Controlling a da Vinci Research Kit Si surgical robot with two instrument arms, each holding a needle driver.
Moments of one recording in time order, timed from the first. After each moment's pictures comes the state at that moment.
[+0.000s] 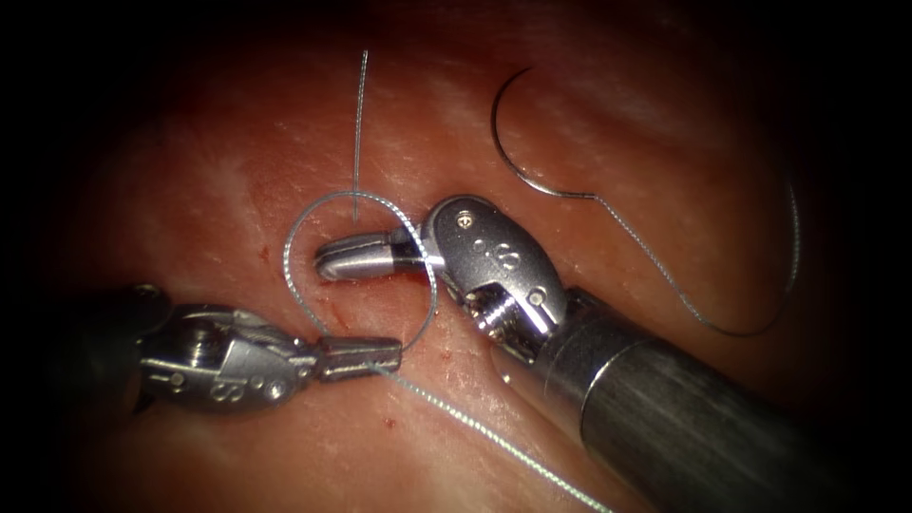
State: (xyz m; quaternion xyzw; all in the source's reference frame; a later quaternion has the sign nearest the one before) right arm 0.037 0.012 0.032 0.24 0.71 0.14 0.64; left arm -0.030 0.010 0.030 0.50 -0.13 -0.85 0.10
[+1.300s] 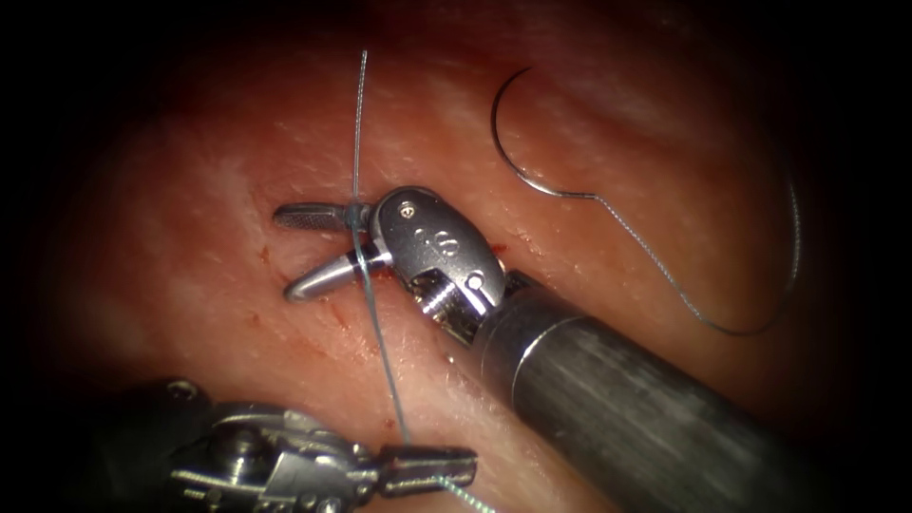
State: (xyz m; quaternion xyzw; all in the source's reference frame) right arm 0.040 0.011 0.036 0.25 0.68 0.12 0.68; left arm -0.034 0.007 0.021 0.54 -0.10 -0.83 0.13
